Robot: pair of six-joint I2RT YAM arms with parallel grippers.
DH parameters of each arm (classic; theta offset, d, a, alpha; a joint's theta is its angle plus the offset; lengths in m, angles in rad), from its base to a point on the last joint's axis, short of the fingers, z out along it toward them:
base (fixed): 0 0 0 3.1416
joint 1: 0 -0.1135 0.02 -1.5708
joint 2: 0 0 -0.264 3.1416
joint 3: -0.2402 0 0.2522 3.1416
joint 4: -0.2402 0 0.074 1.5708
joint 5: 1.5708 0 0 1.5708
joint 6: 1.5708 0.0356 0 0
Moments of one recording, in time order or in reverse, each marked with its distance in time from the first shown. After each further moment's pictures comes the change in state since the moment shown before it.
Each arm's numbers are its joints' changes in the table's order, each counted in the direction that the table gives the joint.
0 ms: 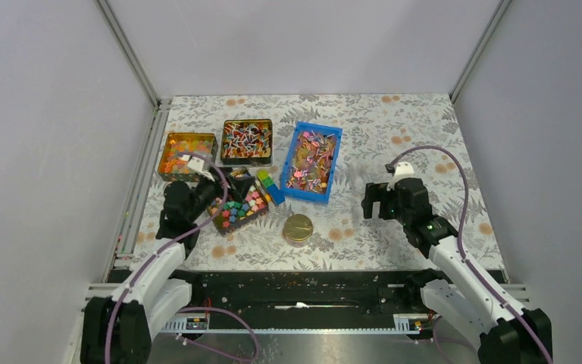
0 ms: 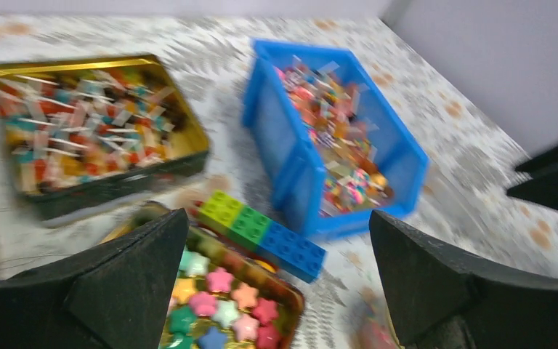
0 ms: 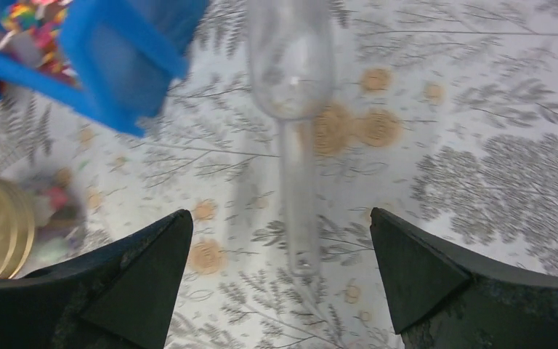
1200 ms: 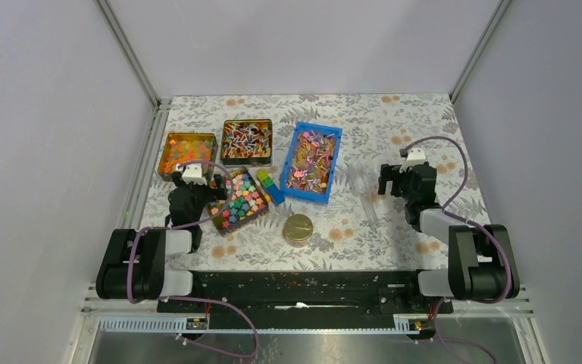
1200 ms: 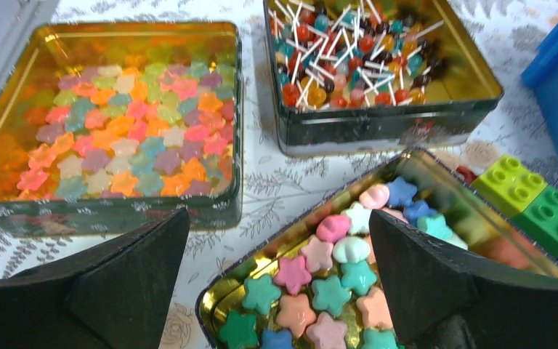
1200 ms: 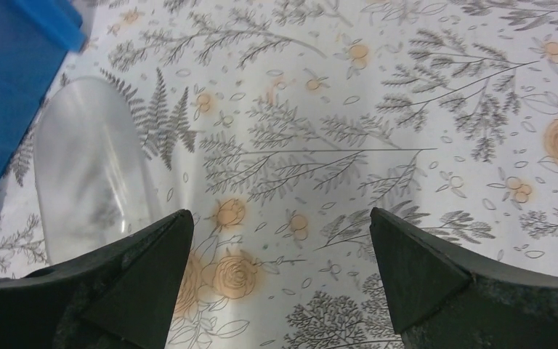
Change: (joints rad) left arm -0.187 -0.415 0.160 0.448 -0.401 0.295; right arm 0.336 -0.508 0.107 0.764 -0.084 -0.222
